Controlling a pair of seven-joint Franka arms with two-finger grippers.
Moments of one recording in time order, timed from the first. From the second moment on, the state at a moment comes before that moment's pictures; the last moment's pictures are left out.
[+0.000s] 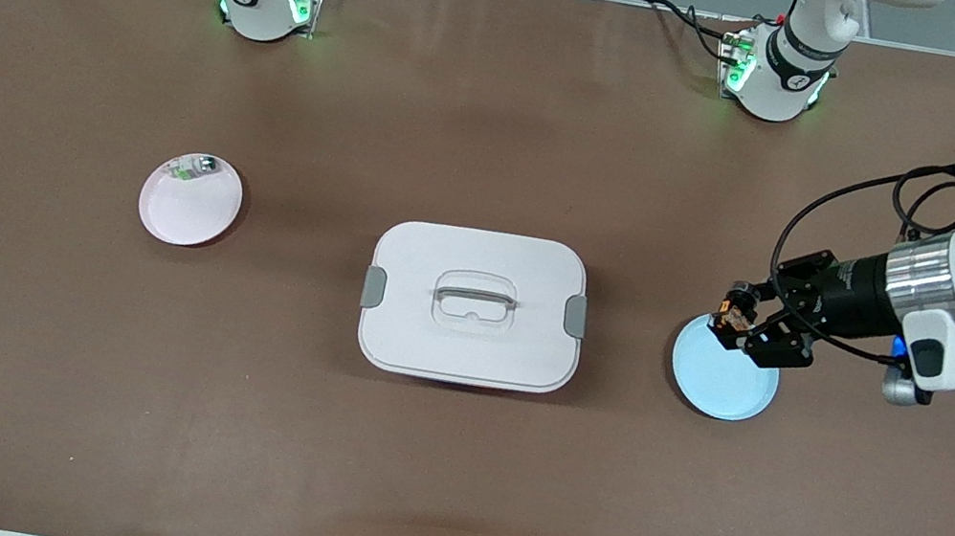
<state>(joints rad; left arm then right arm) -0.12 0.23 -0.05 -1.54 -0.59 1.84 -1.20 -0.07 0.01 0.01 -1.46 -0.02 1.50 0.04</state>
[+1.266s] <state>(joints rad) -0.26 0.21 -0.32 -1.55 -0.61 2.03 -1.80 -0.08 0.05 0.02 -1.45 0.00 1.47 0.04</state>
